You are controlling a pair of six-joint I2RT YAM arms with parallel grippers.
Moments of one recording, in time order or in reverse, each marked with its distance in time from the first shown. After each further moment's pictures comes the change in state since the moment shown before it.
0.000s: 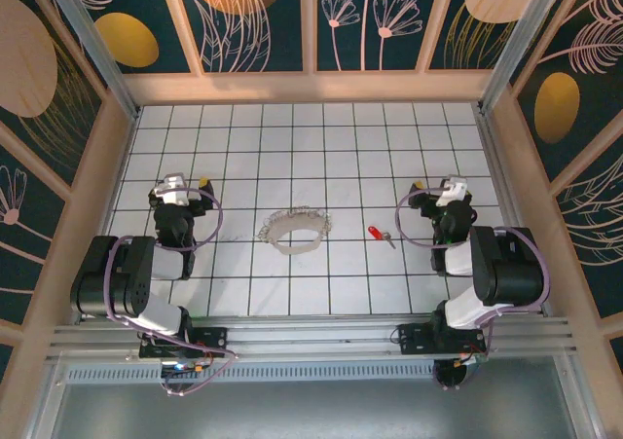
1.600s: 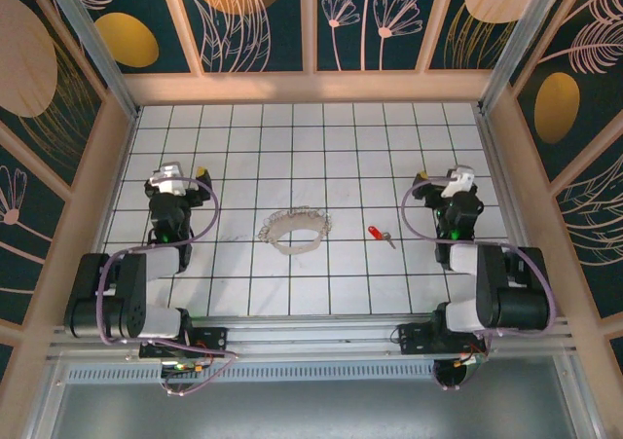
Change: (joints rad) left arm 0.006 -0.151 0.088 -0.228 0.005 -0.009; right arm -0.021 -0.174 0.101 -0.247 -0.007 0.047
